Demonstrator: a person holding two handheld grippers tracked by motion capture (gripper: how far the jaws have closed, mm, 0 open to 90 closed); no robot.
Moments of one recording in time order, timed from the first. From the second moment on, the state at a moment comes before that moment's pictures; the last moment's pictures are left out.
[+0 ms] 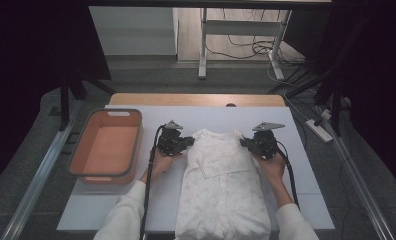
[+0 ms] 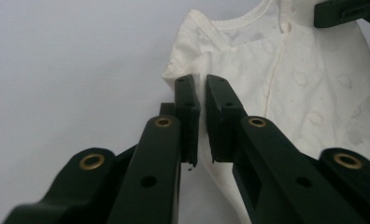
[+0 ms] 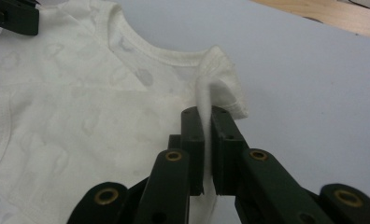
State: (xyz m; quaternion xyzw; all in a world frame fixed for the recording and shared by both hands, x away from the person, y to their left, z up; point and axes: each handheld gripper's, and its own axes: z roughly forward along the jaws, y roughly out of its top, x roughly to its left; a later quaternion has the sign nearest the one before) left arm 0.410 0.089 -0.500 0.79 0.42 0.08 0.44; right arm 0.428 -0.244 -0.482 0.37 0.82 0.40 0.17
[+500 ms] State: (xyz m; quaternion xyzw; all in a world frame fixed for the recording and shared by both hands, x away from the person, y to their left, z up) left arm 0.407 0.094 -0.490 0.78 0.42 0.08 0.46; right arm 0.423 -0.245 -0.472 0.36 0.82 0.42 0.17
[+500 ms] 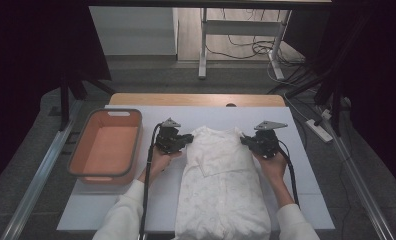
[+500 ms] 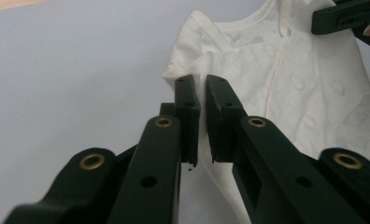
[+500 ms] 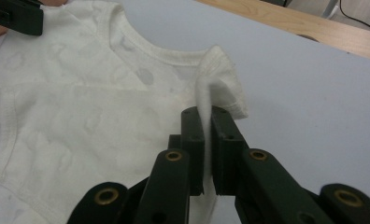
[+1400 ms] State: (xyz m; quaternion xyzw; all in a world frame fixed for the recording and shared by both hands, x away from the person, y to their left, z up) left arm 0.418 0.109 -0.429 0.76 0.42 0.12 0.48; right arm 0.439 -0.231 -0.424 0.35 0.79 0.47 0.19
